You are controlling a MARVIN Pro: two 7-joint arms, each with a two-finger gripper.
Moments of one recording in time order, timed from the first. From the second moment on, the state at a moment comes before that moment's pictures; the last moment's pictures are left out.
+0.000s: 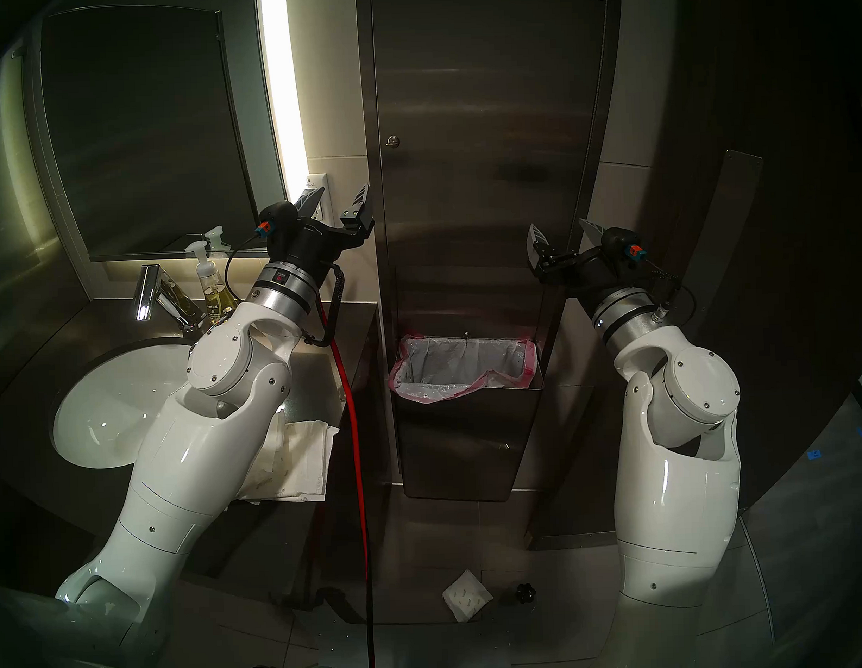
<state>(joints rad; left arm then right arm) 1.30 -1.25 -1.24 -1.84 -0.53 -0.08 0.05 -1.55 -1.54 1.88 -2.05 0.13 0.24 0.48</state>
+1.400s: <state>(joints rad) 1.28 -1.15 -1.37 -1.78 -0.44 -0.08 0.12 -1.55 -1.54 1.88 -2.05 0.13 0.24 0.48</state>
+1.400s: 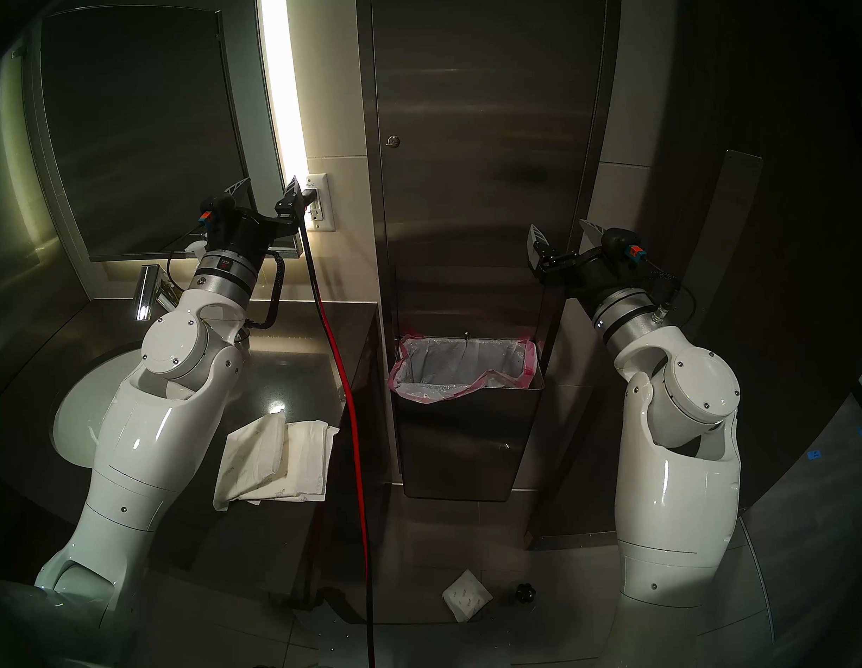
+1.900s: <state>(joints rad) 1.28 -1.14 -1.37 -1.78 -0.45 -0.08 0.12 -1.55 -1.53 1.86 -2.04 0.14 0.23 0.51</state>
